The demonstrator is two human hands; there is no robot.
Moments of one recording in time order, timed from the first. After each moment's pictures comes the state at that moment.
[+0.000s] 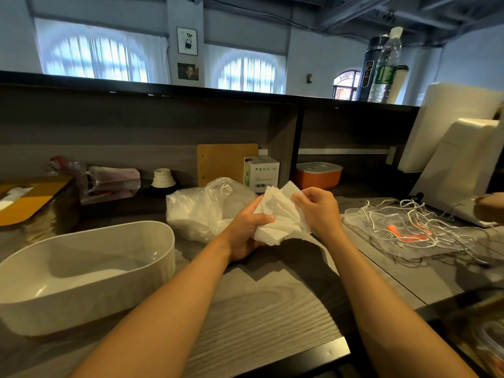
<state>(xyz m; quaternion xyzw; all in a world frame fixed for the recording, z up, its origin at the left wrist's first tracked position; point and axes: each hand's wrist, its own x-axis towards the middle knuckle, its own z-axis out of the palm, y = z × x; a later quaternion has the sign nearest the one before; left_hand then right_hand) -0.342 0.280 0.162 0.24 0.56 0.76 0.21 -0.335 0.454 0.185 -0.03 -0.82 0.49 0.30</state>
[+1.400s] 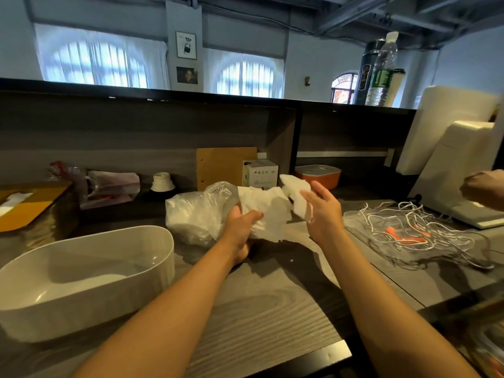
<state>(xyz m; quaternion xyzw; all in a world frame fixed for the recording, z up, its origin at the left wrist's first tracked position) -0.346 0.288 0.160 0.07 0.55 0.83 0.04 -0.321 0.444 0.199 -0.10 -0.56 0.78 0.24</state>
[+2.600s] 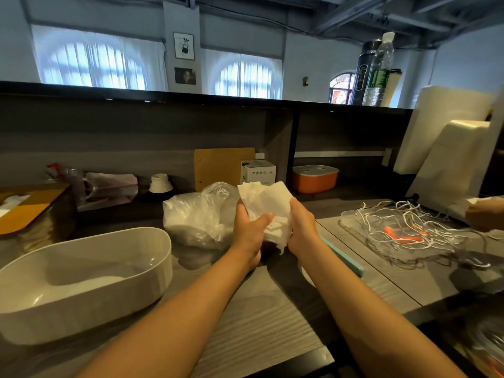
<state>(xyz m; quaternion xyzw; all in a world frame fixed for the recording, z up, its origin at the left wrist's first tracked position) -0.334 0.315 0.155 0.09 0.55 0.83 -0.05 -0.327 0.409 0.187 -0.21 -0.55 0.81 0.09</state>
